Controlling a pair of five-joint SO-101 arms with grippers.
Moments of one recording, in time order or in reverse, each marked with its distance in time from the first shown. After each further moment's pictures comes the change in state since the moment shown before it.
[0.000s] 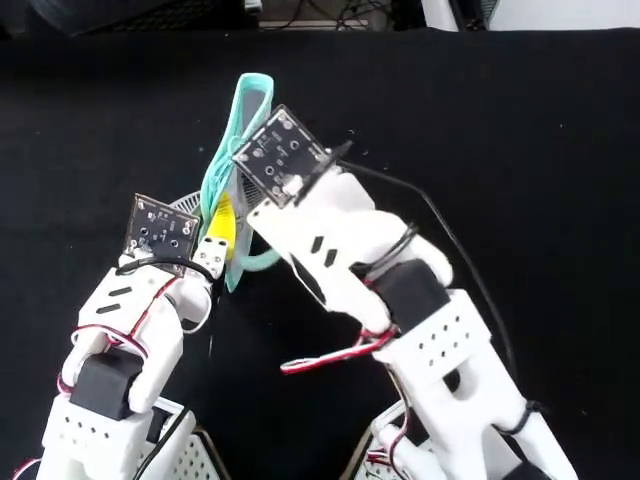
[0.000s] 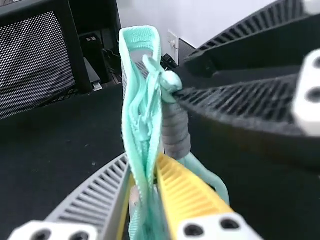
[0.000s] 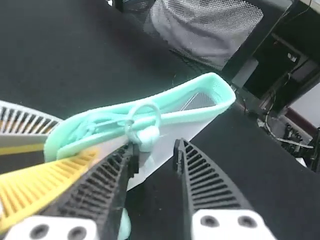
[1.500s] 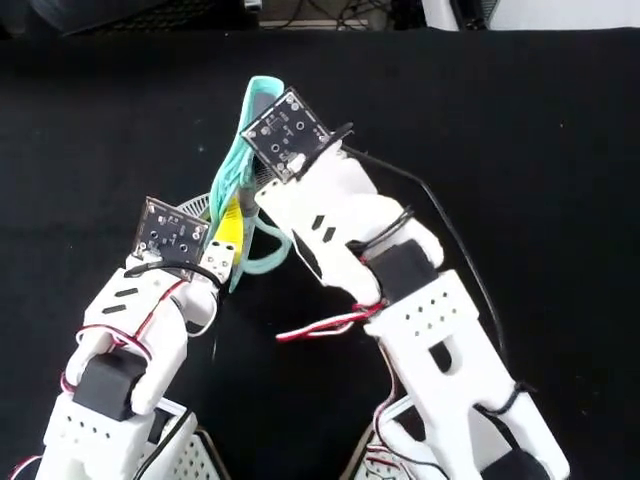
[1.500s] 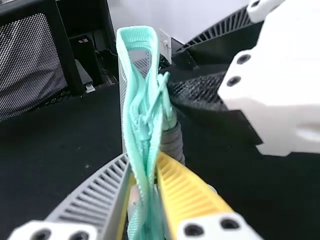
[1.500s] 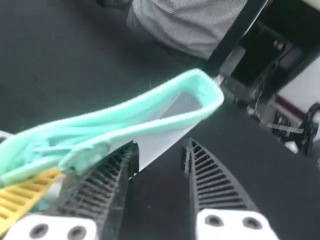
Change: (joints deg) left arm 2.3 0.0 0.3 0.0 -0.7; right arm 4.1 5.5 1.4 -5.3 -1.3
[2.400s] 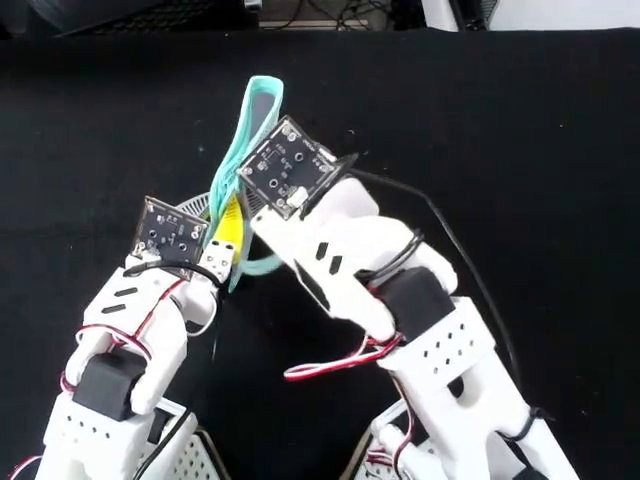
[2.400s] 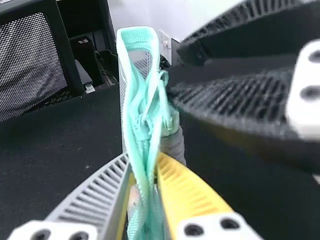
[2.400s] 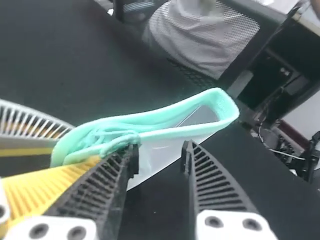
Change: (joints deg) left arm 0.0 0.0 0.1 -0.3 0.0; right arm -4.8 -7.4 0.3 5.9 3.0
